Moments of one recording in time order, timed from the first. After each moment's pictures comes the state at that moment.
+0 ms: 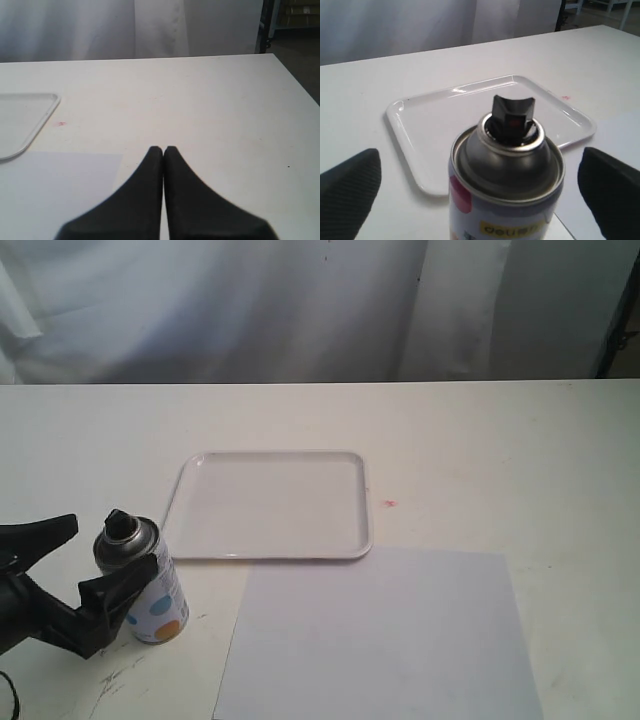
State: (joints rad) left arm -0.01 1.59 -0.11 0.60 -1.15 -0.20; right arm -0.05 0.00 0.00 0.13 0.35 -0.10
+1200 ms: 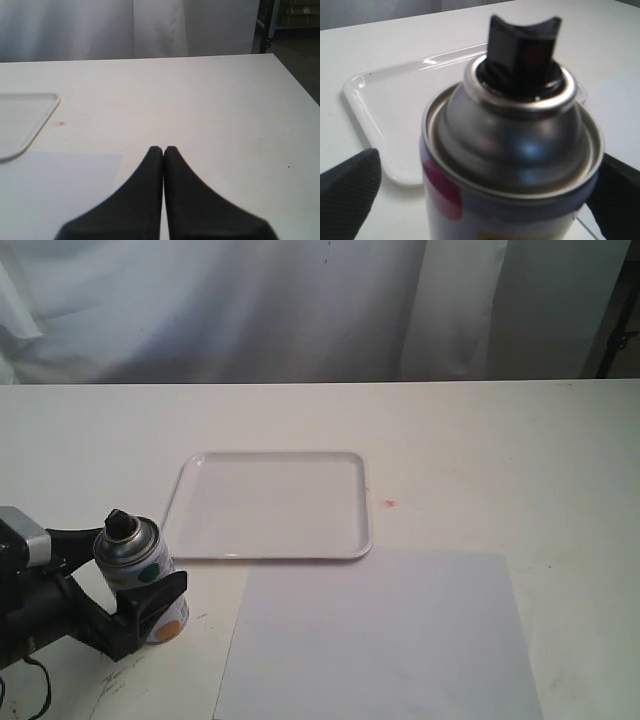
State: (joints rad) left arm -0.01 1.86 -0.22 0.69 -1.21 -0.12; right arm -0.05 0.00 0.00 0.13 0.35 -0.10
